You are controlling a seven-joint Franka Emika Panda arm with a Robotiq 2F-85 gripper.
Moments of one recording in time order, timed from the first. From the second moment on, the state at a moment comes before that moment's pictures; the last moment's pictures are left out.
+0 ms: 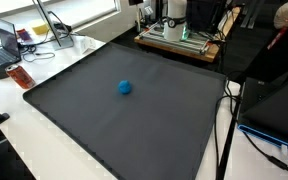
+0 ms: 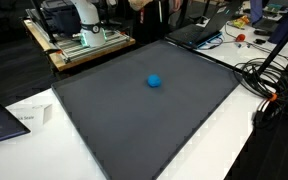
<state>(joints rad) 0.03 -0.22 0.05 -2.15 0.17 2.05 0.10</state>
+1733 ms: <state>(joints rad) 0.11 0.11 0.08 -1.99 -0.23 2.13 0.64</state>
